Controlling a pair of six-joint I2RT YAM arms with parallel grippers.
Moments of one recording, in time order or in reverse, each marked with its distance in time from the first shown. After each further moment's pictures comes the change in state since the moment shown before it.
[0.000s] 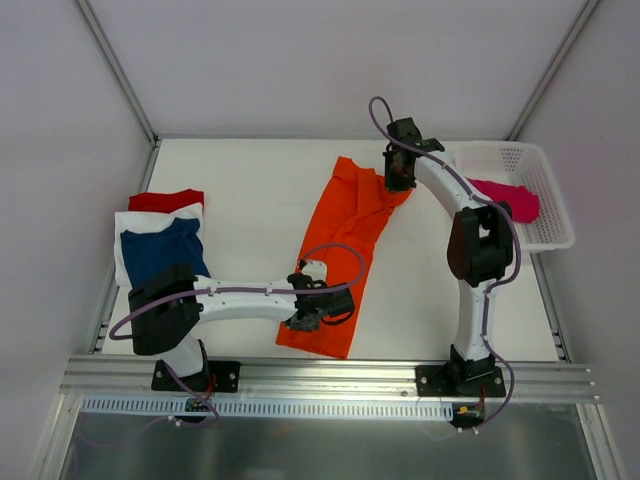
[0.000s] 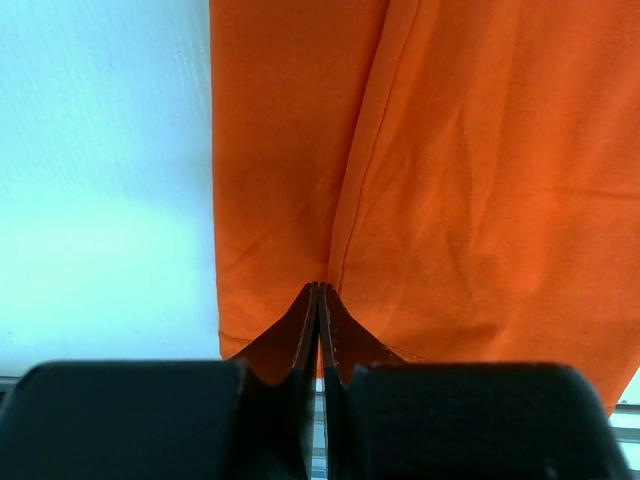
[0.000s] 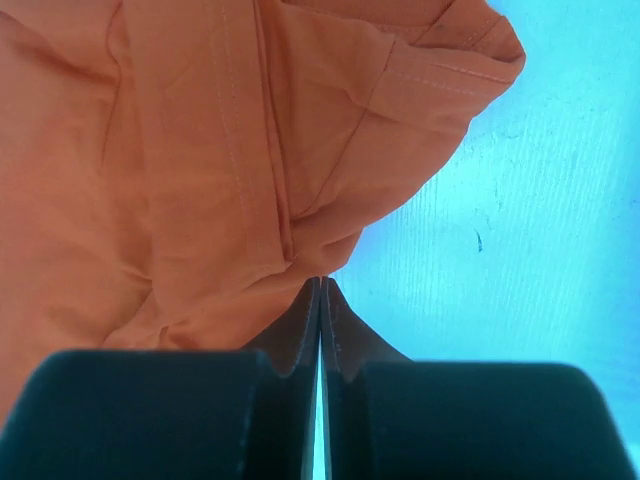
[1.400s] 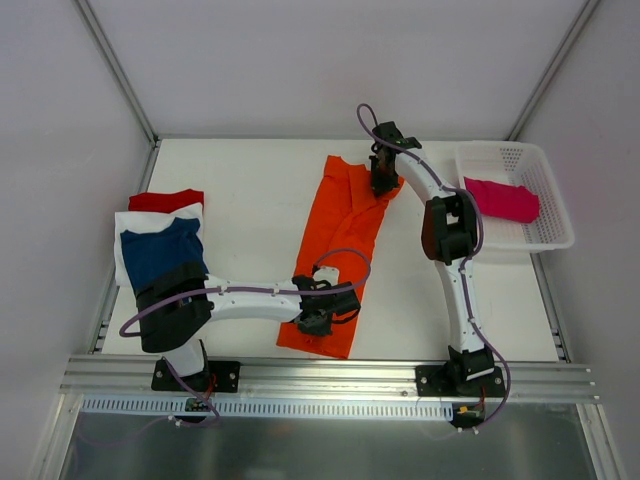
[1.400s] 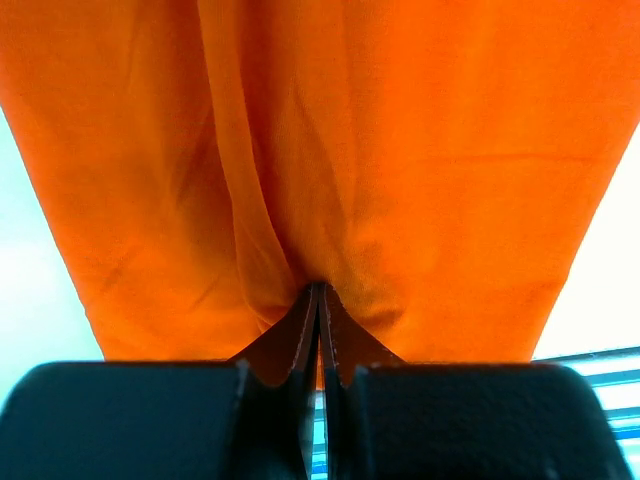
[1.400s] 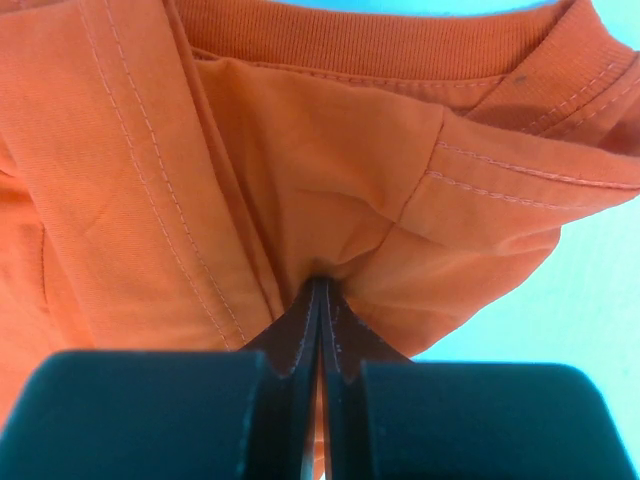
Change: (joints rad) left arm 0.000 0.044 -0.016 0.187 0.169 0.055; right arm 0.000 0.407 0.408 -0.097 -0.077 0.023
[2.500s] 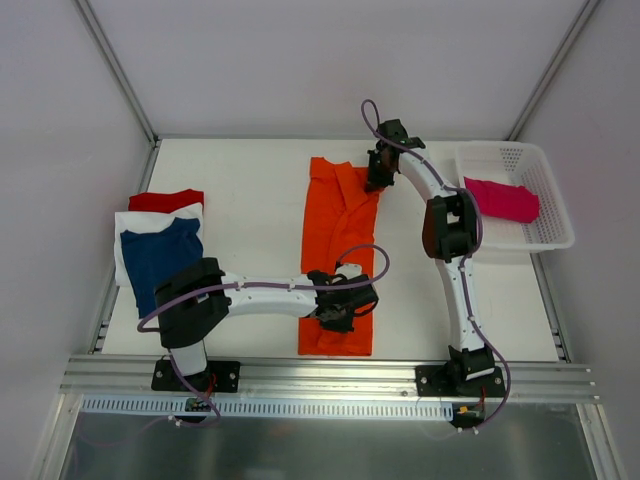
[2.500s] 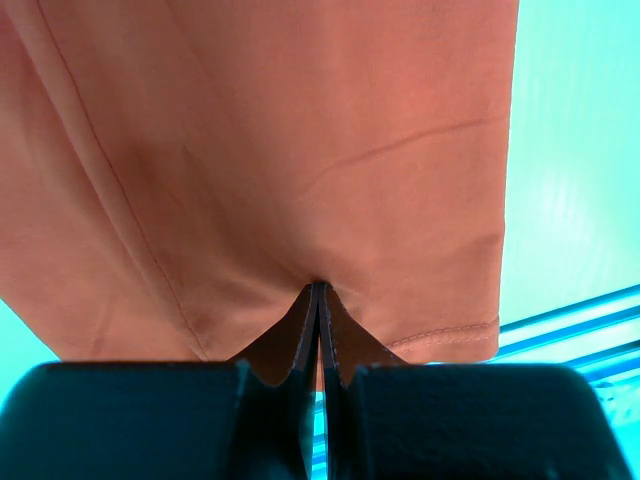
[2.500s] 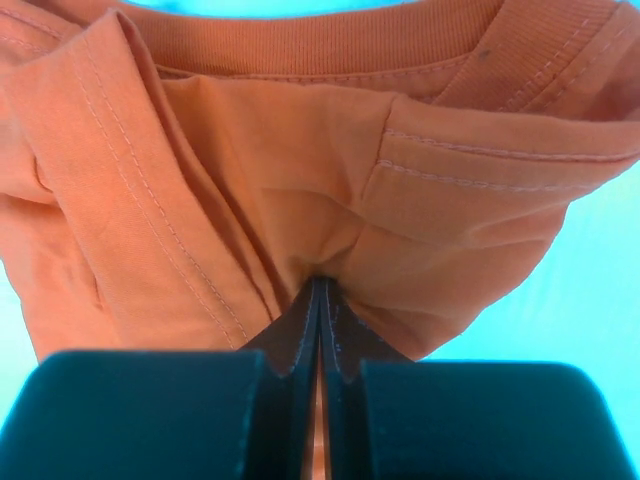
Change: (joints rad) left arm -0.002 0.099 0.130 0.096 0.102 0.050; right arm -0.031 0.052 0.056 0.068 -0.217 0.039
